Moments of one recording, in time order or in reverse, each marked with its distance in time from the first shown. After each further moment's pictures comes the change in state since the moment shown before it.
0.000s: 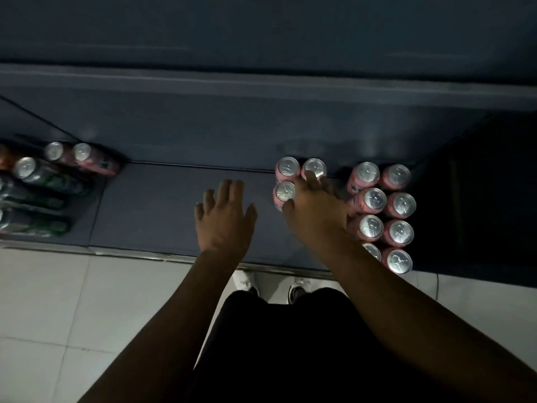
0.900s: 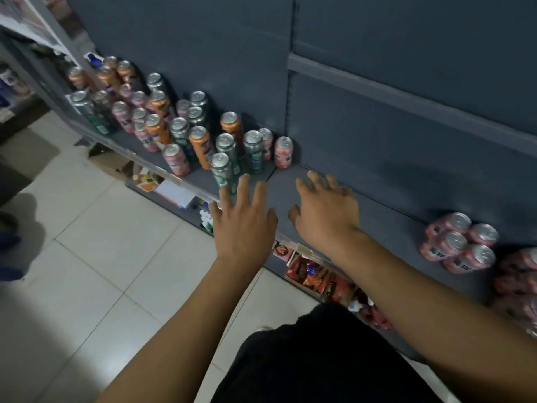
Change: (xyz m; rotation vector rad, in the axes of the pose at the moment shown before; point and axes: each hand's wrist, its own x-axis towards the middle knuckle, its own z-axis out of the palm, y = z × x) left_hand -0.156 -0.330 -0.130 0.078 0.245 -0.333; right_hand -0.118 -0.389 0.055 -0.440 0.071 -0.495
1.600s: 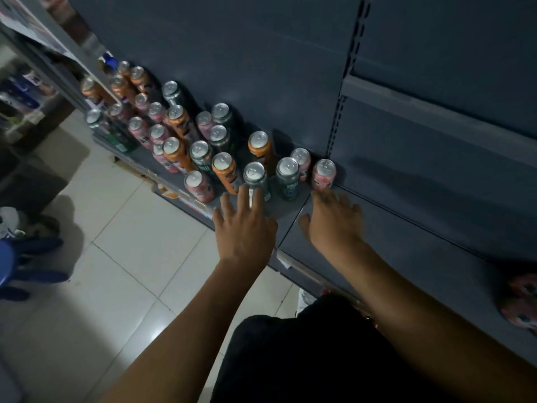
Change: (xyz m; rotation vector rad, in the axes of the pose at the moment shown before) left_hand 0.175 -0.068 0.028 0.058 -0.146 -0.079; right_hand 0.195 -0.034 0.023 0.165 -0.140 0.085
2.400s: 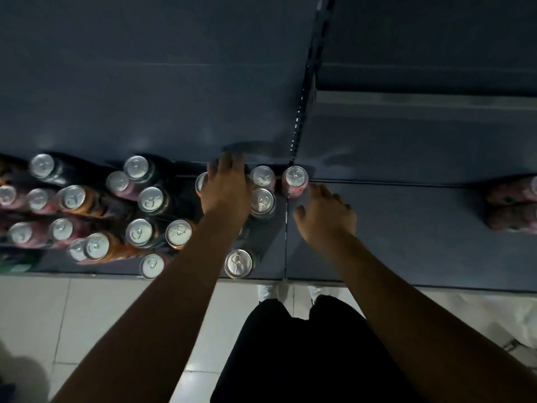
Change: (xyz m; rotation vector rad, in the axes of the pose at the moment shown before) left_hand 0.246 0.014 0.028 -0.061 -0.151 0.481; right_hand 0.106 -0.018 0.017 0.361 -0.016 0.555
